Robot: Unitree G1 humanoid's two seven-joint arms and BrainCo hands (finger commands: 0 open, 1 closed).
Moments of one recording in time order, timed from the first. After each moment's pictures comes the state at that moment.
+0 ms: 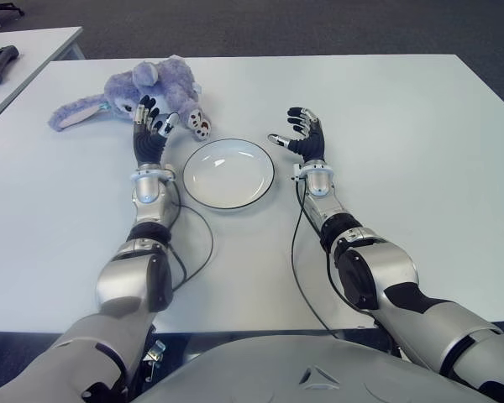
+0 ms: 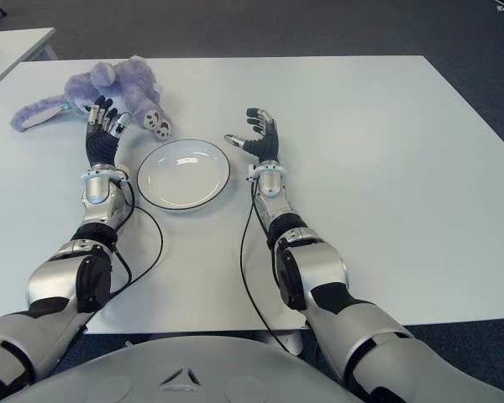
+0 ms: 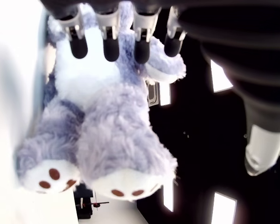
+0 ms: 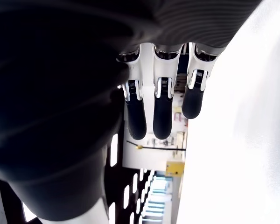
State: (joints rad) left arm -0.59 0.18 0.33 1.14 -0.06 -0.69 0.02; right arm -0.76 0.07 -0.07 1.25 -0.17 -0.61 -0.33
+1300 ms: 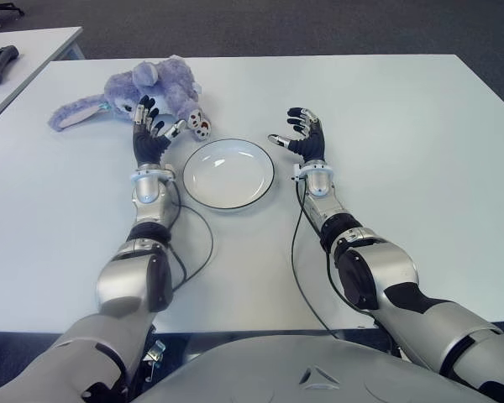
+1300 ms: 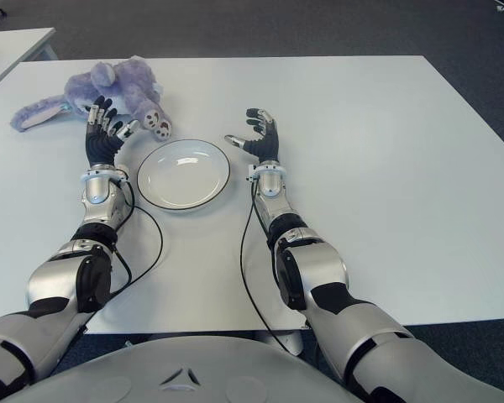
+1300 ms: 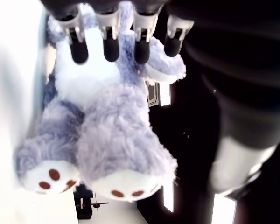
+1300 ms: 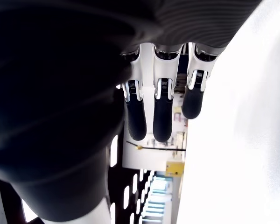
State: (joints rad) left arm -0.59 0.18 0.33 1.14 -0.05 -0.69 0.06; right arm -0.76 0.07 -0.07 1.25 -0.17 -0.61 -0.33
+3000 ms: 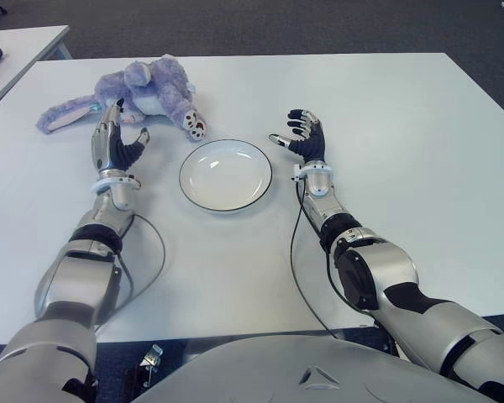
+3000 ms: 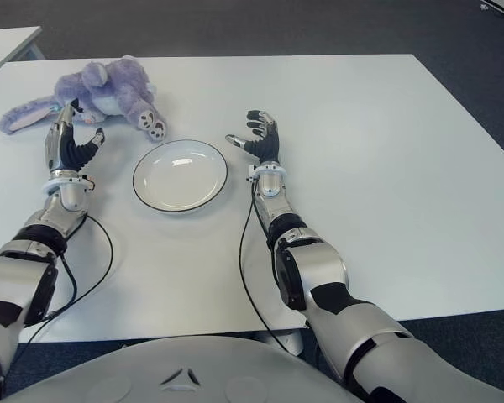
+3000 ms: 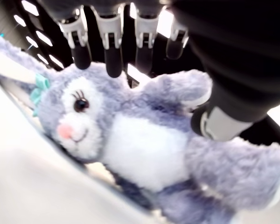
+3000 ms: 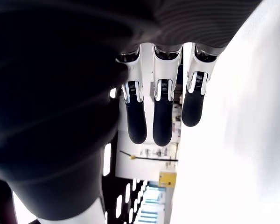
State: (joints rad) left arm -0.57 0.54 -0.18 1.22 0.45 -0.55 0.70; right arm -0.75 0.07 -0.06 1.25 -0.16 -0.59 -0.35
